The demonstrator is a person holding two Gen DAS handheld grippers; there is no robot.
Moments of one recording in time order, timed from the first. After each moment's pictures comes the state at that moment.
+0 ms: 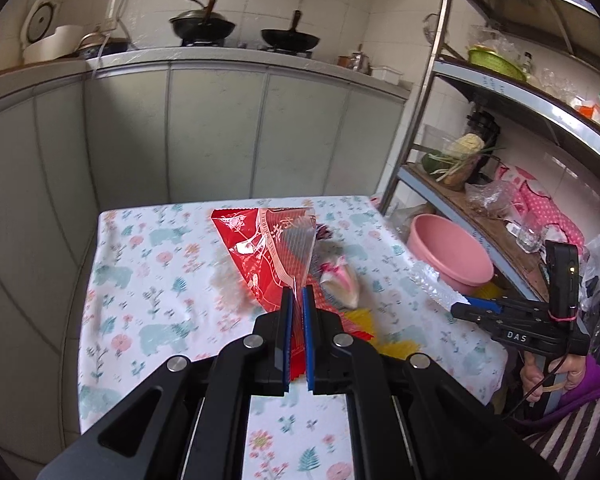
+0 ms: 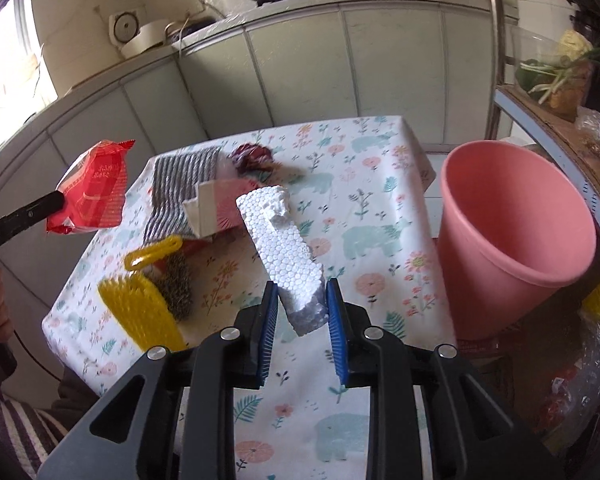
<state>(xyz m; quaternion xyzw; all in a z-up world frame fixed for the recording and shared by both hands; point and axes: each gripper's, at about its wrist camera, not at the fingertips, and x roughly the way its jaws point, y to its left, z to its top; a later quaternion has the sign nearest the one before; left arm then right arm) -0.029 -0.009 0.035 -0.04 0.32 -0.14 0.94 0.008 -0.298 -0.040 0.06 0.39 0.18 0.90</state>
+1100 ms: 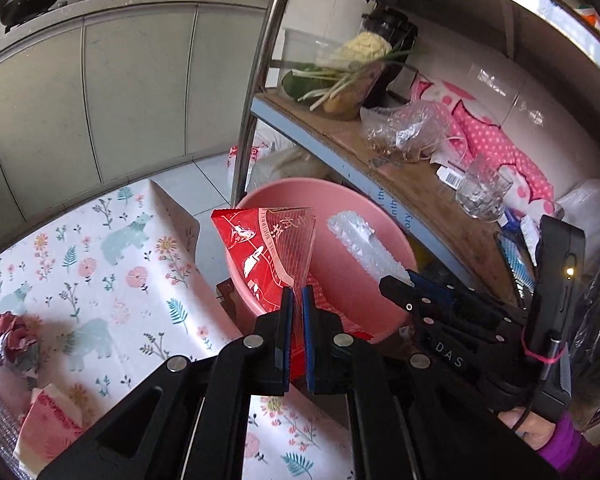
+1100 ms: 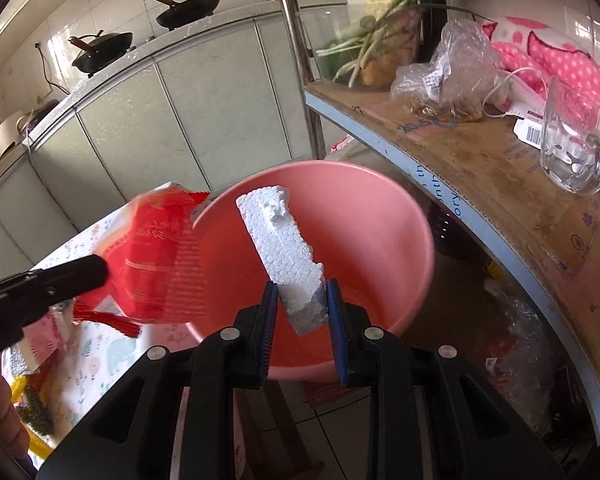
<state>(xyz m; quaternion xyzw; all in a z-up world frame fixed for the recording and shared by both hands) 0.146 -0.309 -0.016 0.01 0.42 -0.32 0.85 0.086 -0.461 -0.066 0.14 0.37 -0.06 0.92</state>
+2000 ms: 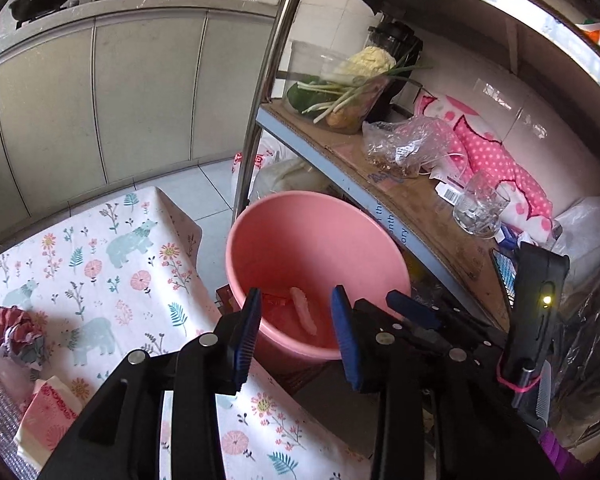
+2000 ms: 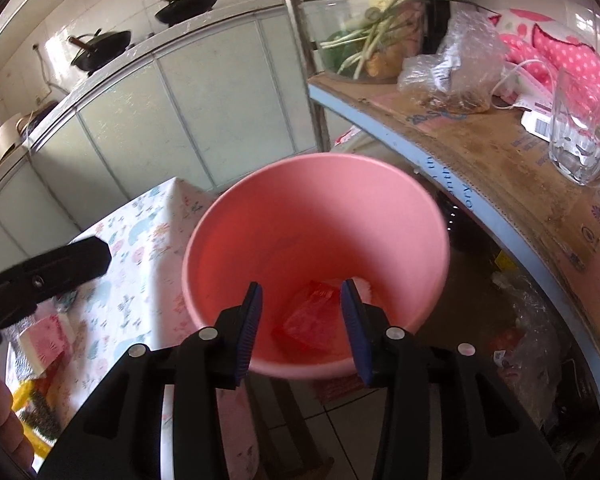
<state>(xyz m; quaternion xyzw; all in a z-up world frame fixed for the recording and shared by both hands) 0.135 -0.297 0.008 -0.01 0.41 -0.30 0.86 0.085 -0.441 -0.060 0.14 0.38 -0.05 0.91</state>
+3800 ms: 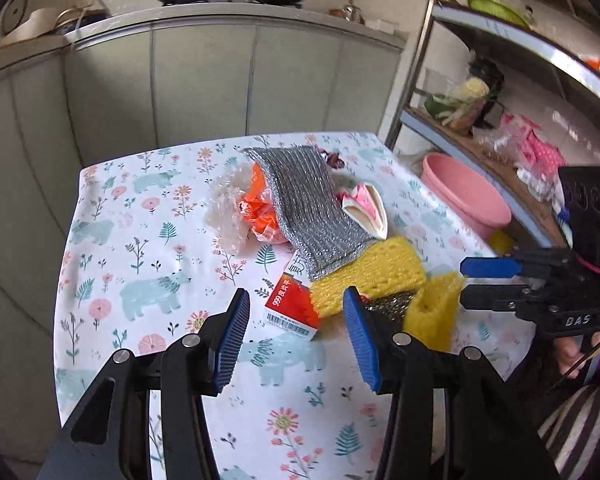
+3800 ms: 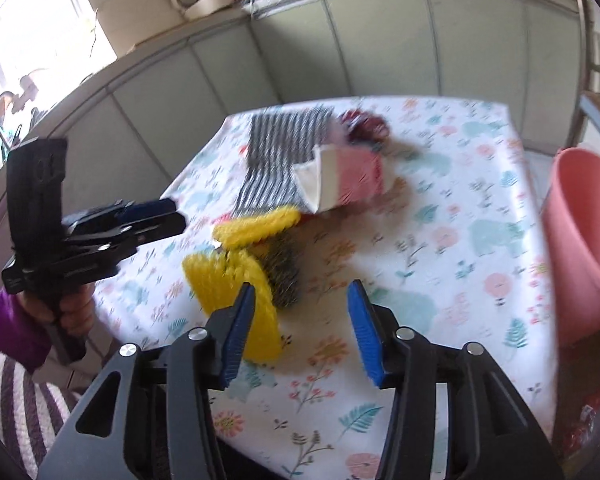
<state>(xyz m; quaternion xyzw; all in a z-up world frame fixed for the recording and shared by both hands) -0.007 -0.008 -0.030 0.00 0.40 -0.15 0.91 0.006 -0.218 -0.049 0.03 0.44 0.32 0.84</state>
